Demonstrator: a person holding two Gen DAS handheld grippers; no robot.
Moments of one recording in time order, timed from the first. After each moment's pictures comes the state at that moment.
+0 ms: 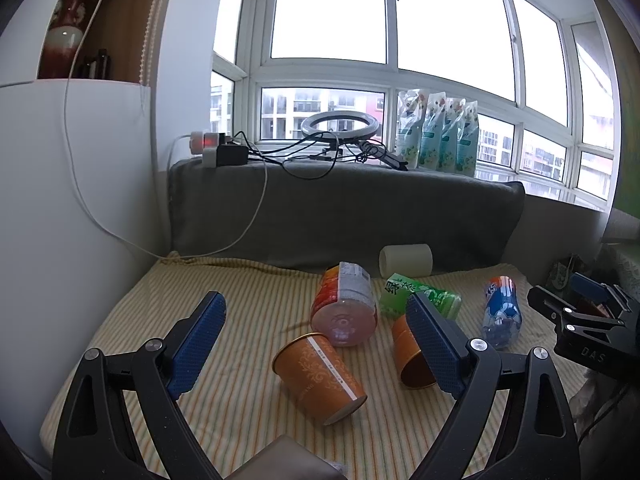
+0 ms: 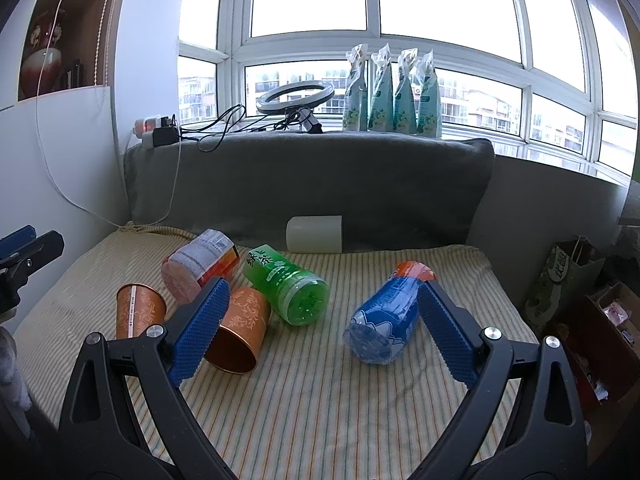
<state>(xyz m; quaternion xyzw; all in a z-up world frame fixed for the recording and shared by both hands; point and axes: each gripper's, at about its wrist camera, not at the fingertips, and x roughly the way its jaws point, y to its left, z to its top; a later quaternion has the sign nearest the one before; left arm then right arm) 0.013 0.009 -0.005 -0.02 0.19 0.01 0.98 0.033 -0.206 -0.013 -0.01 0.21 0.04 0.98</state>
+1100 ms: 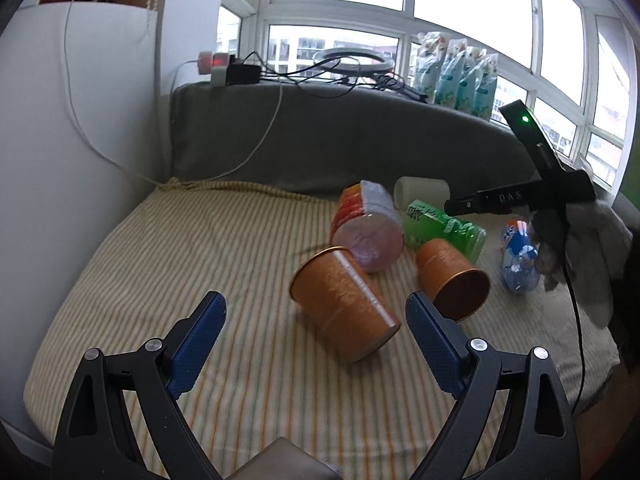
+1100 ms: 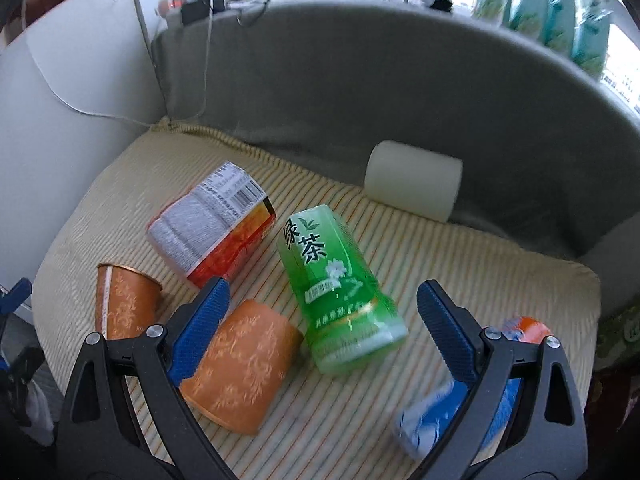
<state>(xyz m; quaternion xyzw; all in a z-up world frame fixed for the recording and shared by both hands) 0.018 0.040 -0.057 -0.05 0.29 0.00 0.96 0.225 -0.161 -0.052 -0.09 0.44 0.22 0.87</state>
